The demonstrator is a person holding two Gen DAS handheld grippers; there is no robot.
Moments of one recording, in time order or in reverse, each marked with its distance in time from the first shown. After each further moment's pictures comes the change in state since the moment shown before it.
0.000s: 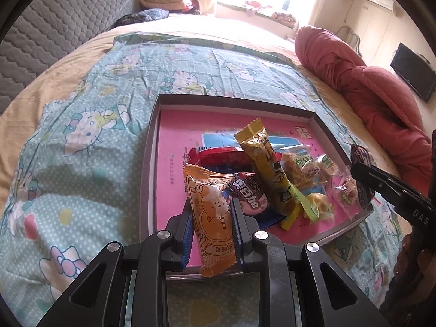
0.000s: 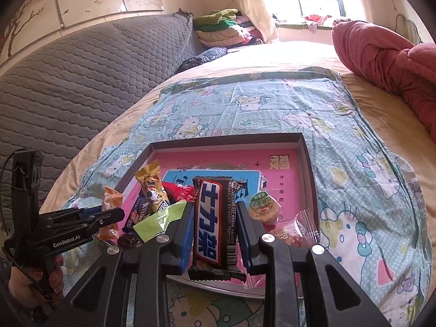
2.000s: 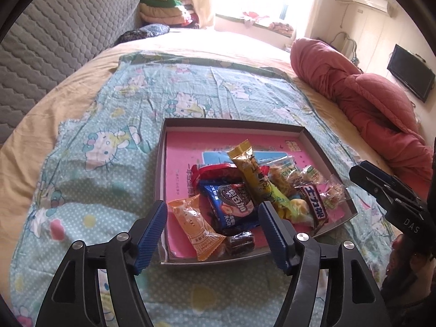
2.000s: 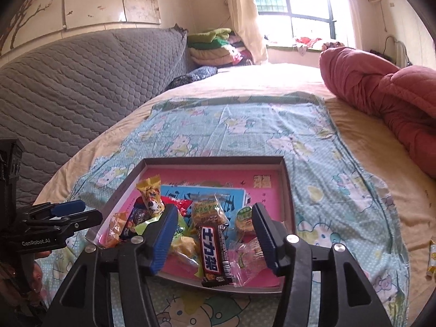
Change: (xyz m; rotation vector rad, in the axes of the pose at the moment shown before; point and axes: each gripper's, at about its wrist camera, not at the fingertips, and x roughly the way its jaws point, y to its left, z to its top) left arm -0.047 -0.008 0.004 0.019 -0.067 0.020; right arm -0.036 0.016 0.000 -0.047 -0.119 -0.105
